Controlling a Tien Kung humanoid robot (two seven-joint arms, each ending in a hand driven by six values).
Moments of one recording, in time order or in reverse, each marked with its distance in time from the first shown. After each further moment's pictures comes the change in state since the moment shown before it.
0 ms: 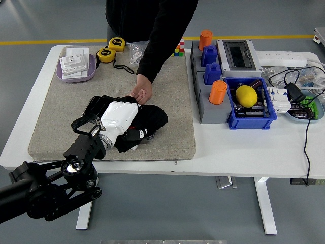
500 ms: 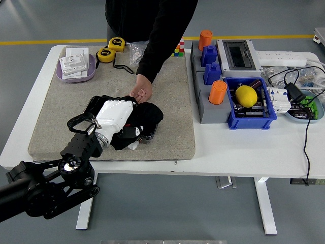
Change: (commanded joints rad) left arm 0.012 0.011 -0.037 0.030 -0.001 -0.001 -0.001; right arm -0.002 0.000 -0.006 0.000 0.007 -0.001 0.001
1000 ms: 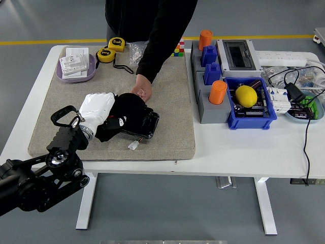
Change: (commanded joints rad) left arm 0.024 0.030 -0.100 0.060 0.014 0.006 -0.016; right arm -0.003 0.001 0.012 0.001 -0.011 -0.001 -0.003
